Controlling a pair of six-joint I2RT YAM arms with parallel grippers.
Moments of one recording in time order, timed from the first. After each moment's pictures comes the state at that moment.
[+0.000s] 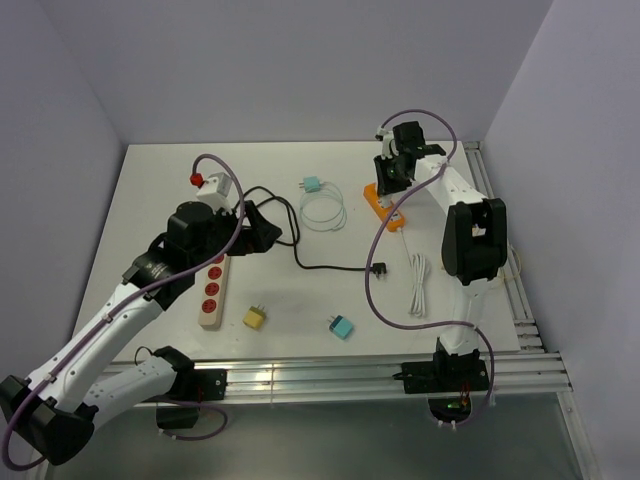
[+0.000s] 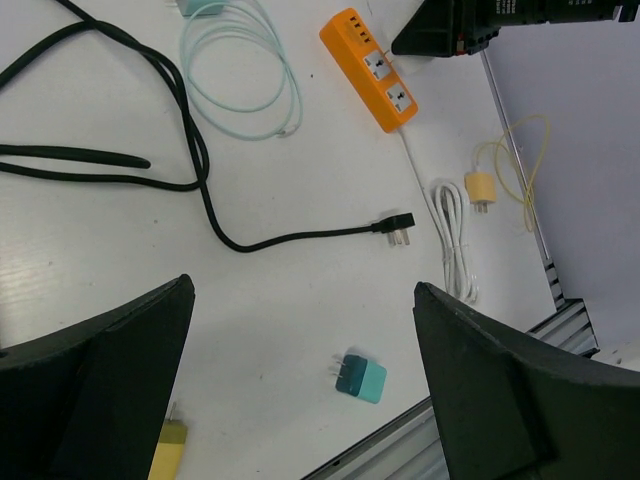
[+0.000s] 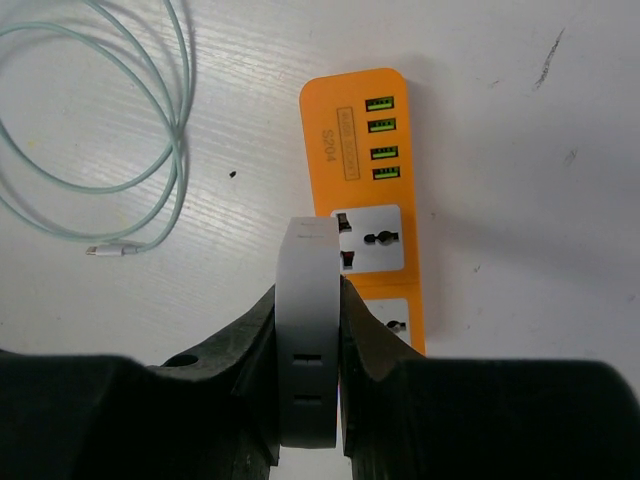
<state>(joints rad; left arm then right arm) -0.57 0.94 0.93 -0.38 0.02 -0.60 0.16 2.02 1.69 -0.67 -0.18 -0.06</state>
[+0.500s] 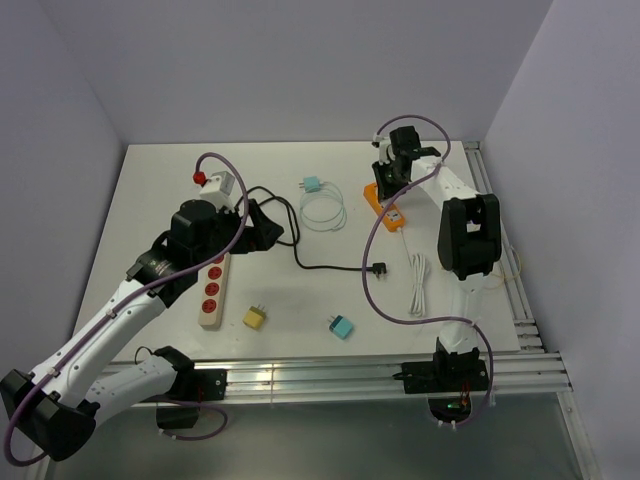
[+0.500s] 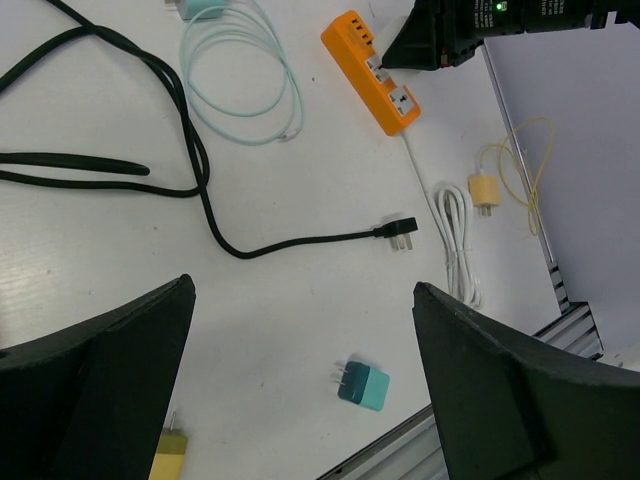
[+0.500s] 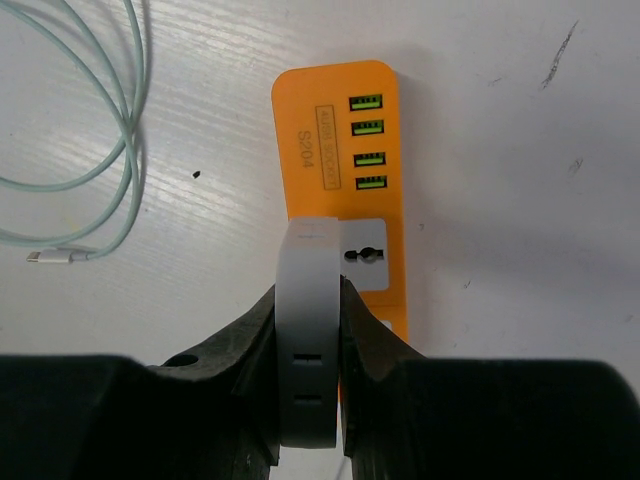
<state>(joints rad) -0.58 0.97 0.93 -0.35 0.02 -0.60 0.16 2.08 1.70 -0.66 -0.16 -0.12</state>
